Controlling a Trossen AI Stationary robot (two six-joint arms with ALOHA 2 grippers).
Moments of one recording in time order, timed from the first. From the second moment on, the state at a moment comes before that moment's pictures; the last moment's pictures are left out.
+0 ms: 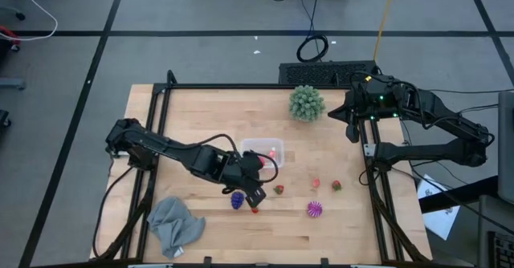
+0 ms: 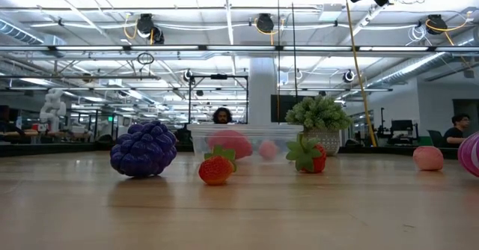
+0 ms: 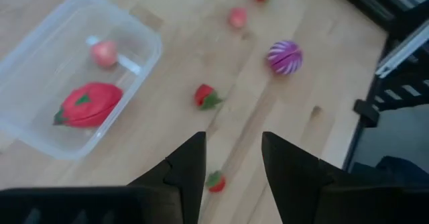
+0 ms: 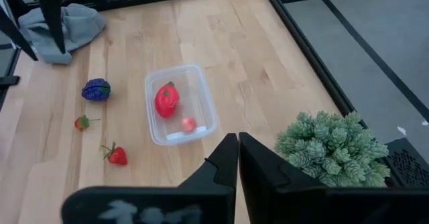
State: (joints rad) left arm -0.32 1.78 1.70 -0.86 -0.24 -0.86; right arm -0.35 0.86 1.18 -0.95 -0.11 -0.04
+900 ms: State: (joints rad) left arm -0.36 1.96 1.70 -1.22 -0.17 -1.69; right arm -0.35 0.86 1.18 -0.96 -0.11 -0.10
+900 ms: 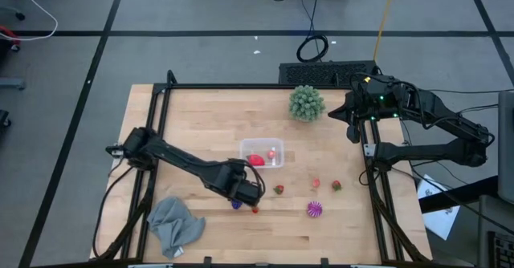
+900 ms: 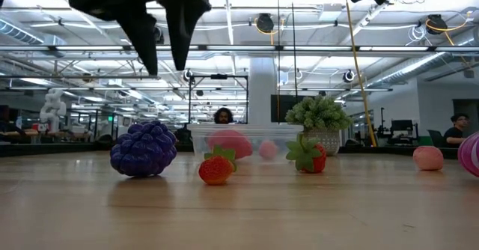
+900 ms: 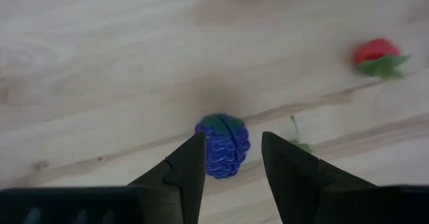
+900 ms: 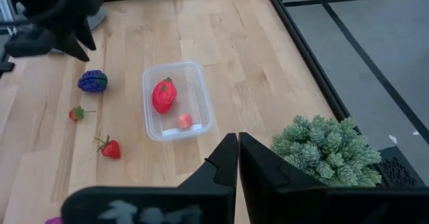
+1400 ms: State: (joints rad) left arm -0.35 1.99 1.70 -1.24 -0.18 -1.63; right arm -0.35 0.86 1.18 -0.96 -0.11 -0.10
